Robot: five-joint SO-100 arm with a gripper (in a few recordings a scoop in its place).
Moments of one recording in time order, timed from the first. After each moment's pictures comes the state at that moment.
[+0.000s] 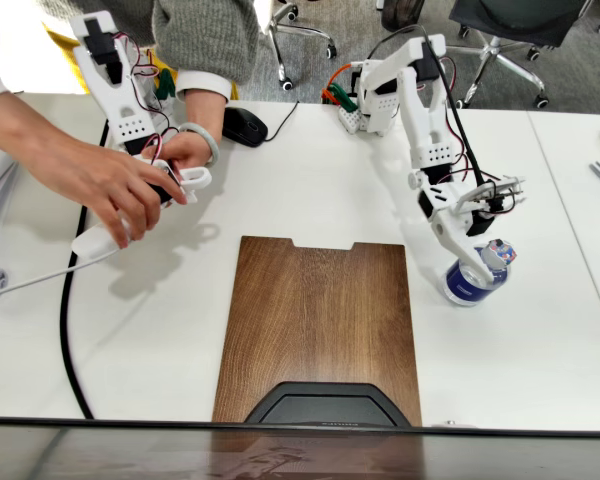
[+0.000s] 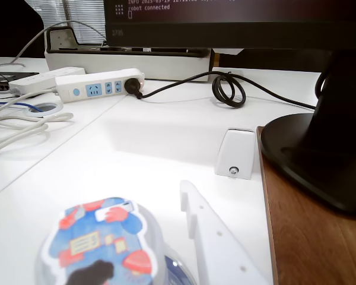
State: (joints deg) arm -25.0 52.4 91.1 -44.0 -90.4
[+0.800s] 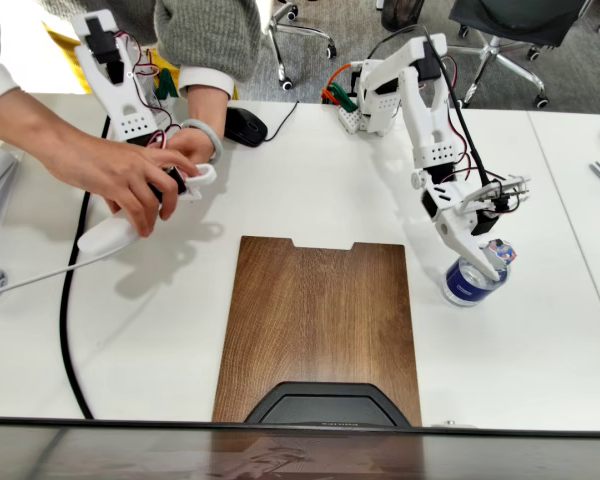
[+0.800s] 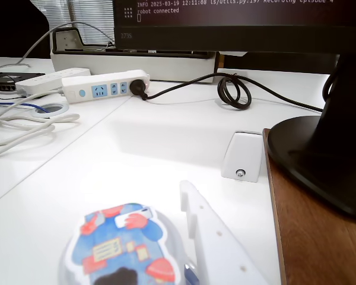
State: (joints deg) arm -25.8 52.4 90.4 -43.2 -90.4
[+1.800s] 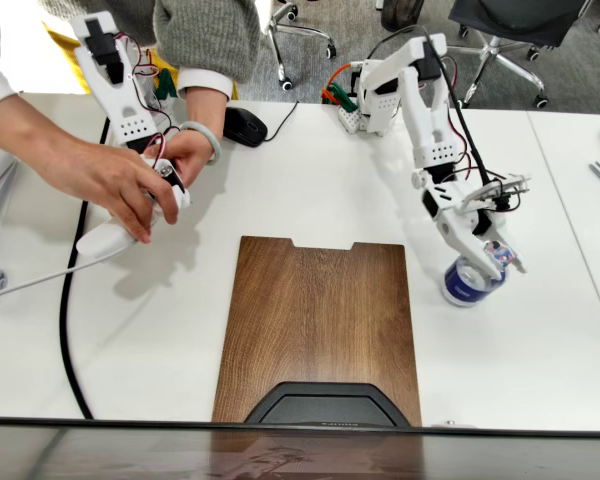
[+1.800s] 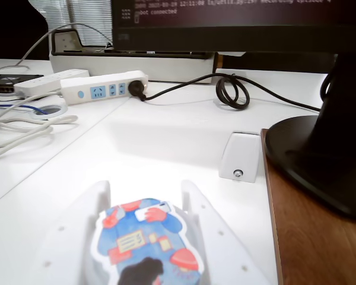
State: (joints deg) arm -25.3 51.5 90.1 -43.6 -90.1
